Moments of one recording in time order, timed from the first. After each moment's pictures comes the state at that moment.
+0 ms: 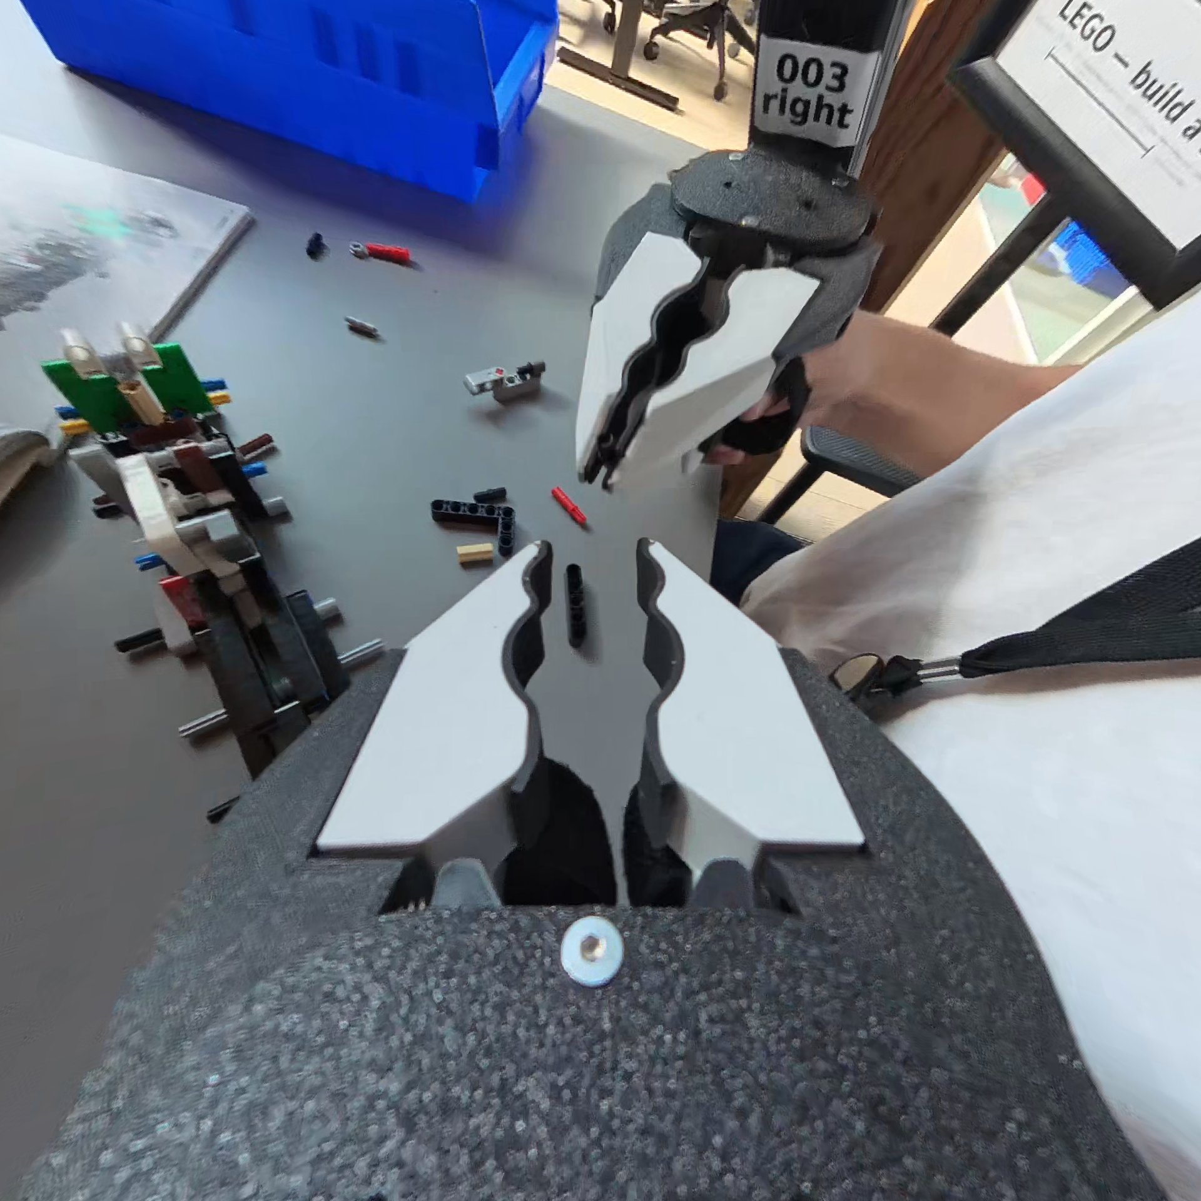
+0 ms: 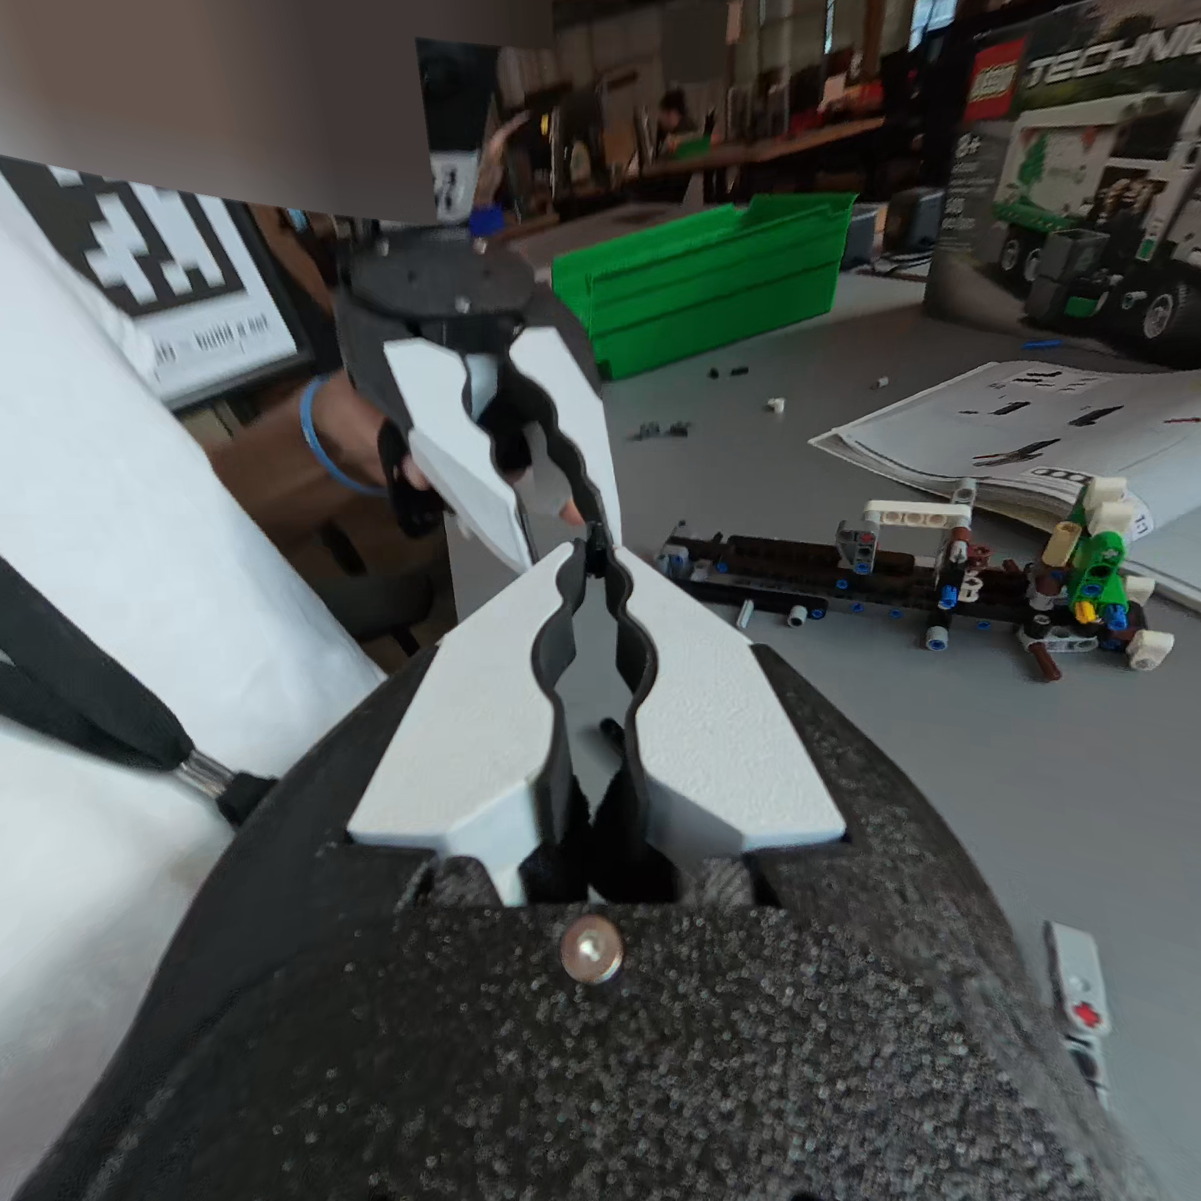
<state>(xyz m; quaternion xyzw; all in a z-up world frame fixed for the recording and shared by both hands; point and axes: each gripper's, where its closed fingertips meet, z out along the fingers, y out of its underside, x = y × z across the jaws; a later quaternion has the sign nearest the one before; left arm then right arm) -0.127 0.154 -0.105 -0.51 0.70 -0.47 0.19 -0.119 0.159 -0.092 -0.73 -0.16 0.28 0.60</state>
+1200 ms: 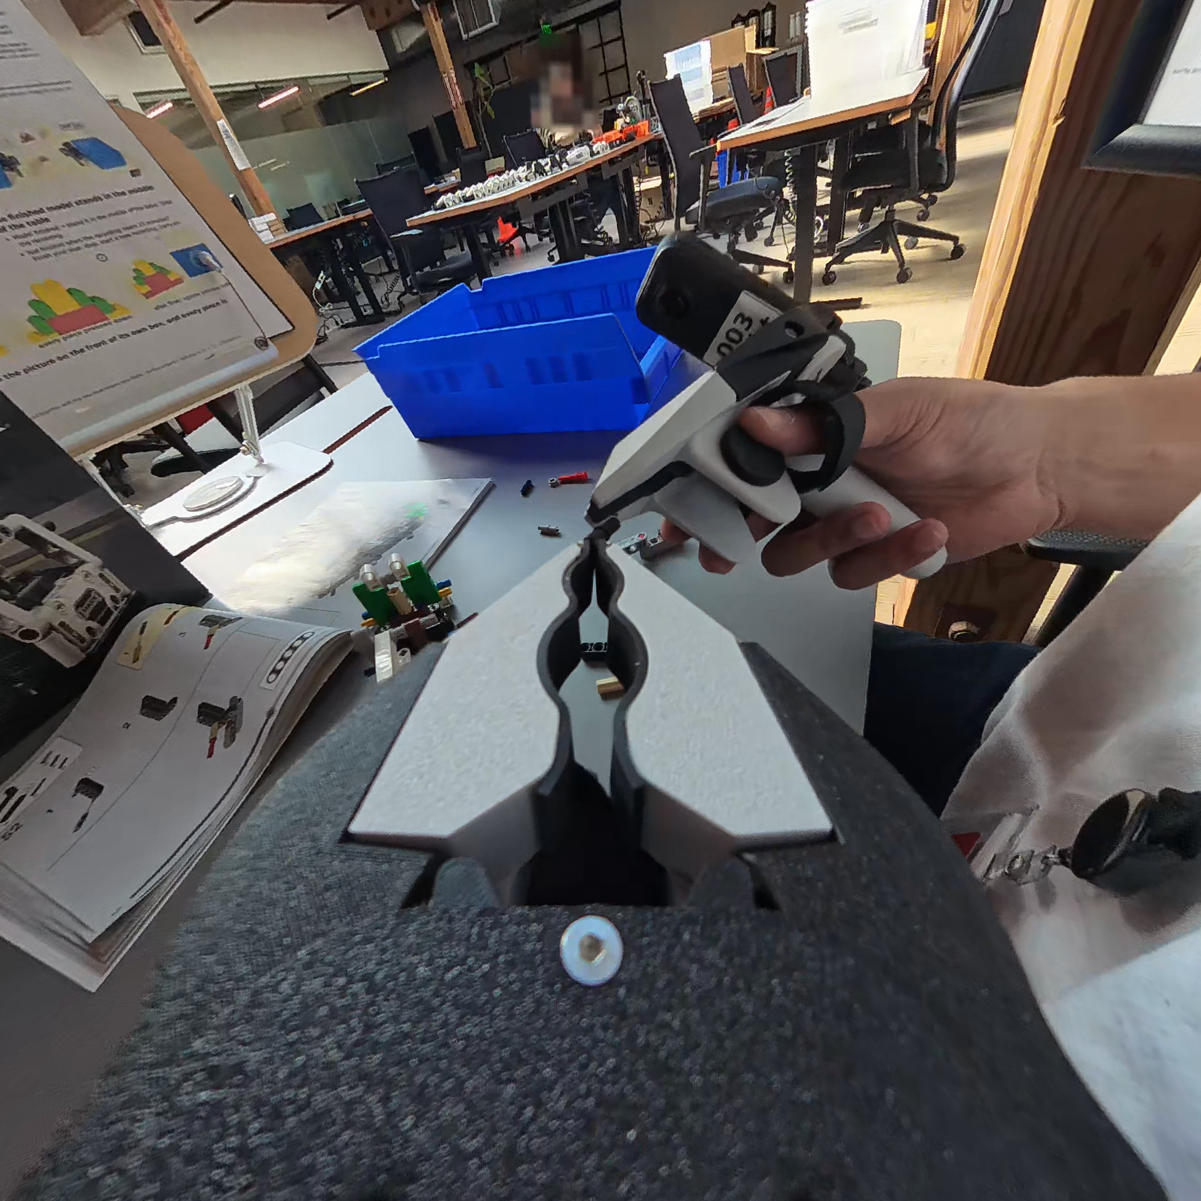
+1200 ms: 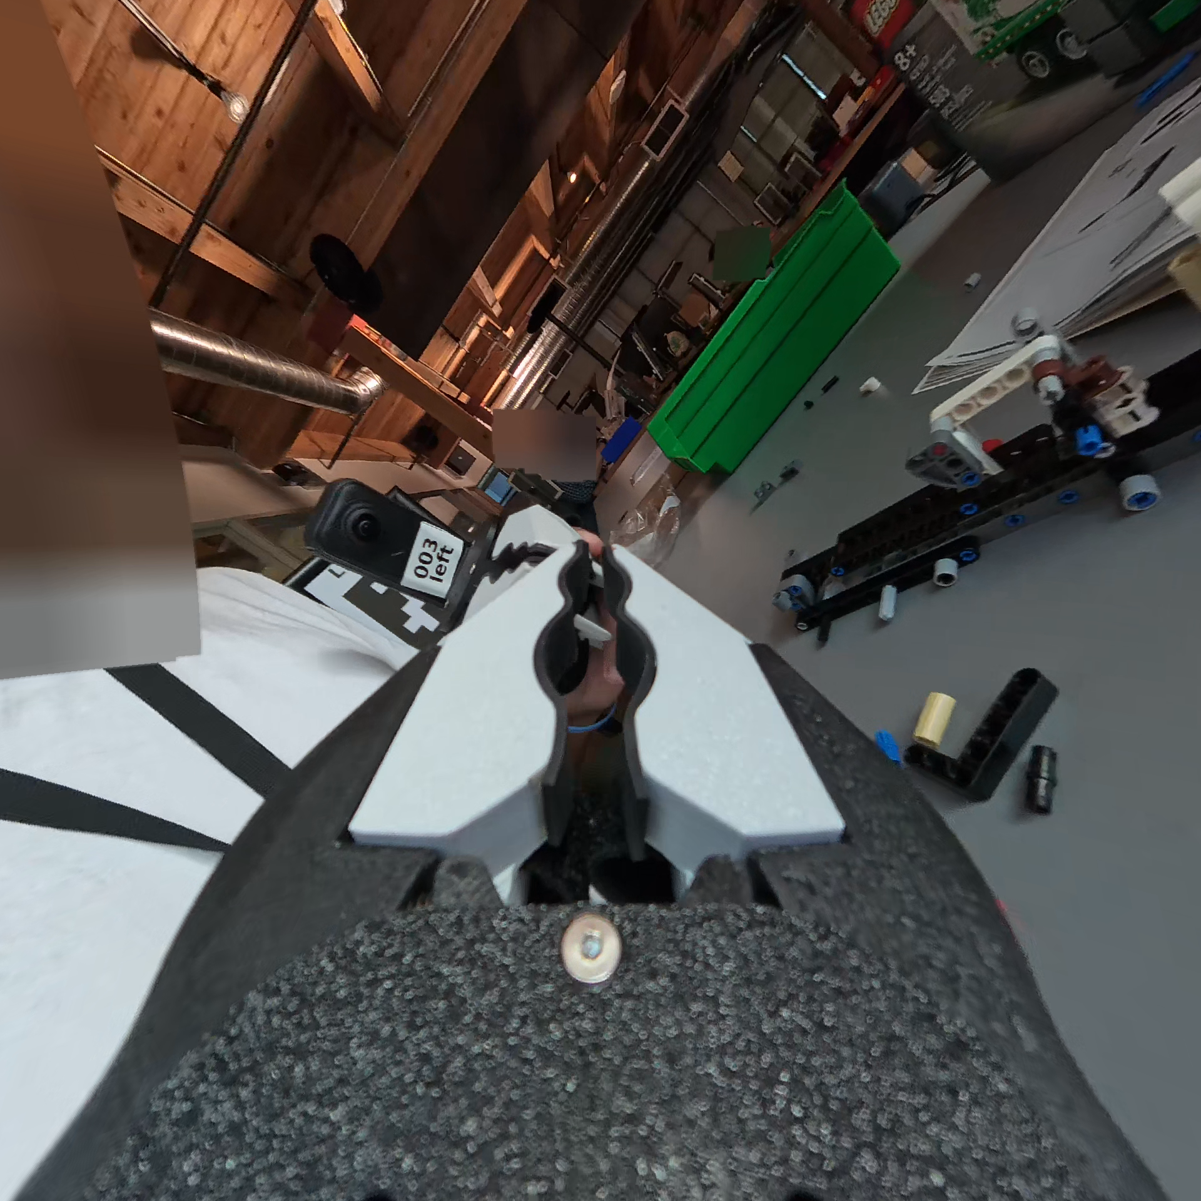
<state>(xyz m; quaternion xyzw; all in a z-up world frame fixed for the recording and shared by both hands) -0.113 0.165 -0.071 -0.42 0.64 -0.45 0.46 -0.099 0.169 -0.069 -0.64 0.09 0.55 0.54</state>
